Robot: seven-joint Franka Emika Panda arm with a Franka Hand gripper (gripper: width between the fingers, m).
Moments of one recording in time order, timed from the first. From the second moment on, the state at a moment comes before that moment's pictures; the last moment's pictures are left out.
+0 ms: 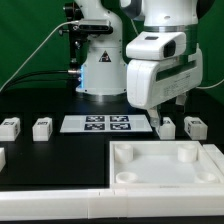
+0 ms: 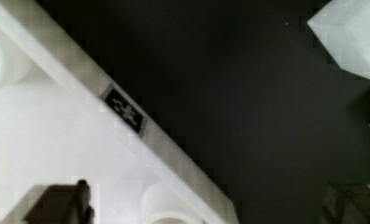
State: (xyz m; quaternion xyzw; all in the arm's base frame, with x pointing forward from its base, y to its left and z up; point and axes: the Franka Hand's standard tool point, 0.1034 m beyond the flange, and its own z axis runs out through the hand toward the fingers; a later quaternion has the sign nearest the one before) arm 0.474 0.092 0.063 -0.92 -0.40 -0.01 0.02
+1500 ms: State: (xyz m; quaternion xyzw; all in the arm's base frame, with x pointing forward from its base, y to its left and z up) arm 0.439 0.158 0.048 -0.98 -0.20 0.02 0.02
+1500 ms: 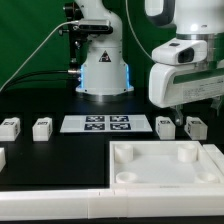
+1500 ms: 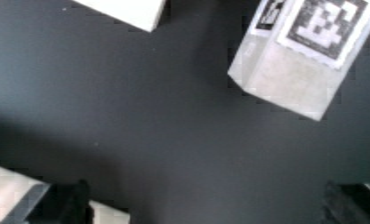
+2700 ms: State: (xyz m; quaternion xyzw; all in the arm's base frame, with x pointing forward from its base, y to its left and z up) arm 0.401 0.166 0.045 -0.97 -0.06 0.24 -0.03
